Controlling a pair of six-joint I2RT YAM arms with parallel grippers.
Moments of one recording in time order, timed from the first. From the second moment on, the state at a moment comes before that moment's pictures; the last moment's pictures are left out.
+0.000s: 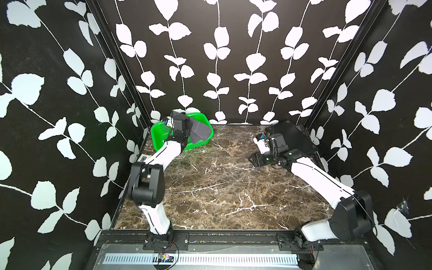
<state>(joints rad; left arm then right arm) -0.21 1.85 1.44 0.12 -0.23 -1.19 0.43 1.44 1.17 -0.56 -0.23 0.08</state>
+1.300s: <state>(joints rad) -0.05 2.29 1.47 0.41 -0.25 -1.31 0.38 1.65 1.35 -0.58 -0.18 0.05</state>
